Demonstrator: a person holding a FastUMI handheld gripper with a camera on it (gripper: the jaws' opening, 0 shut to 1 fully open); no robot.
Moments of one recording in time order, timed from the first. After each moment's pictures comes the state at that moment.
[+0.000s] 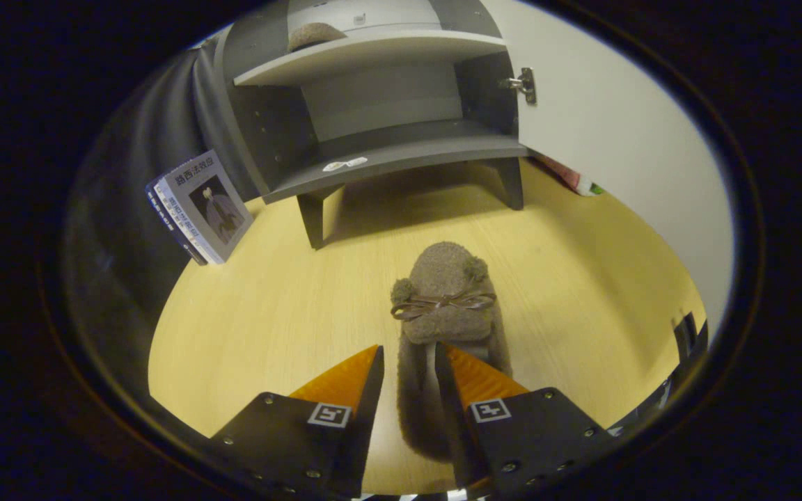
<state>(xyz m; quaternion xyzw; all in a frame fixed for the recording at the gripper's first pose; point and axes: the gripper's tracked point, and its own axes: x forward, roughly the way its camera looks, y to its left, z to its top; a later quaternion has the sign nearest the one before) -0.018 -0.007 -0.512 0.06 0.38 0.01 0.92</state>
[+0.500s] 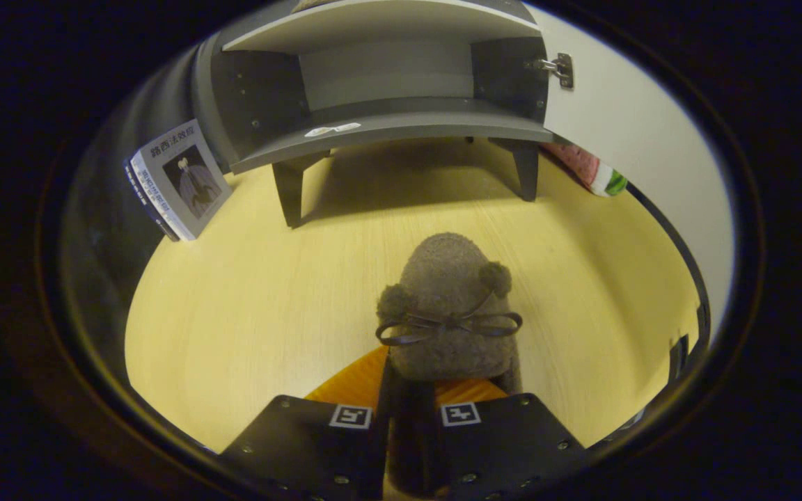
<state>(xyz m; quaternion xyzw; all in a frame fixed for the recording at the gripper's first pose) 0.000 -0.011 -0.539 0.01 0.42 -0.01 0.91</state>
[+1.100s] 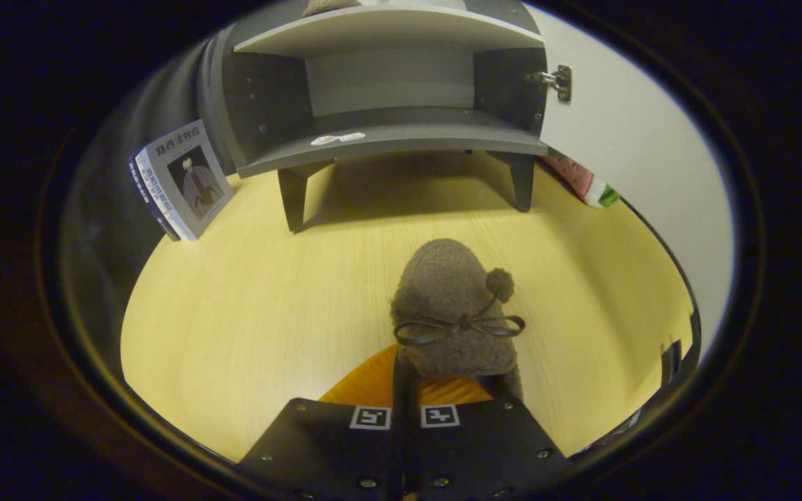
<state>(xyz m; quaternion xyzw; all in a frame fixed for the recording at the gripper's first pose) -0.001 -0.016 -0.517 0.01 0.39 -0.01 0.92</state>
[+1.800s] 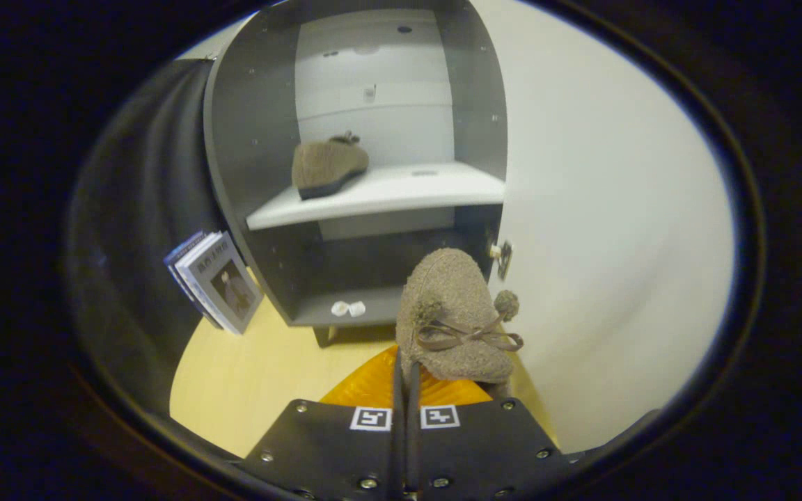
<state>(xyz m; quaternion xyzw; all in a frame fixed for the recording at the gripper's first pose) 0.039 -0.051 -0.260 0.02 0.25 0.00 0.97</state>
